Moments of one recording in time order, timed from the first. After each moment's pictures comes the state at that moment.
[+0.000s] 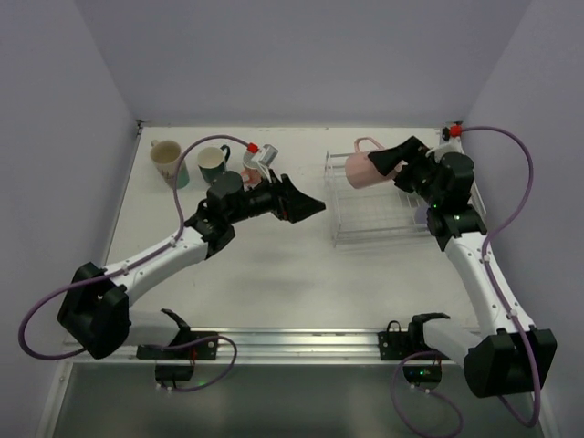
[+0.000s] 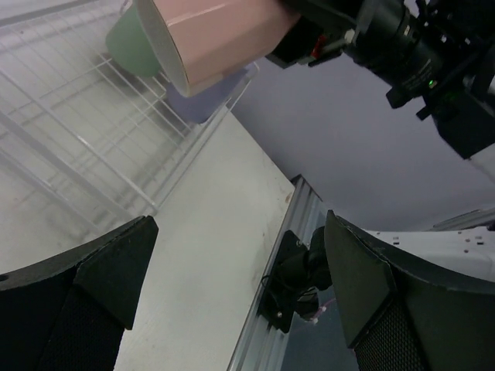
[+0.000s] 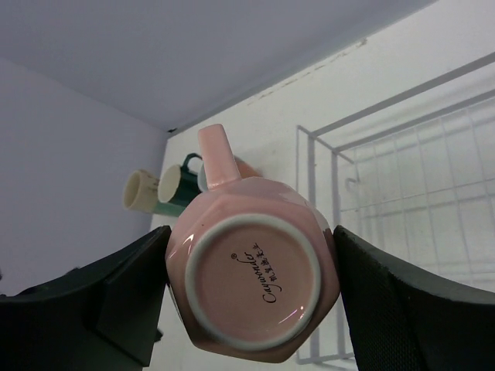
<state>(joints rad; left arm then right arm) -0.64 1.28 0.85 0.37 0.52 -0.73 0.09 1.11 0.98 -0.10 -0.24 0.75</state>
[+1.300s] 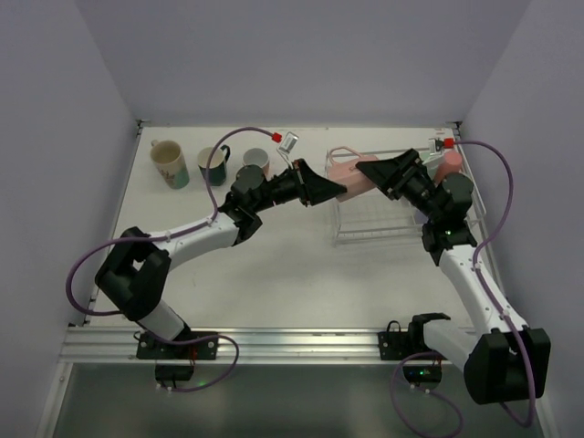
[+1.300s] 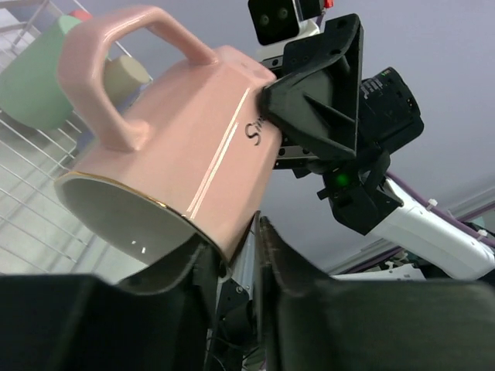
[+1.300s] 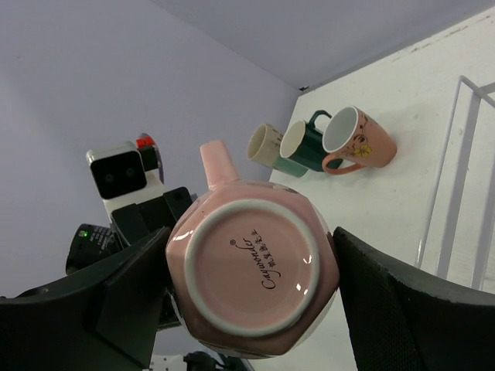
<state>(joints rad) -0.71 1.59 1.00 0.79 0.55 -0.99 0.09 1.03 0.74 0.34 -0.60 1.05</state>
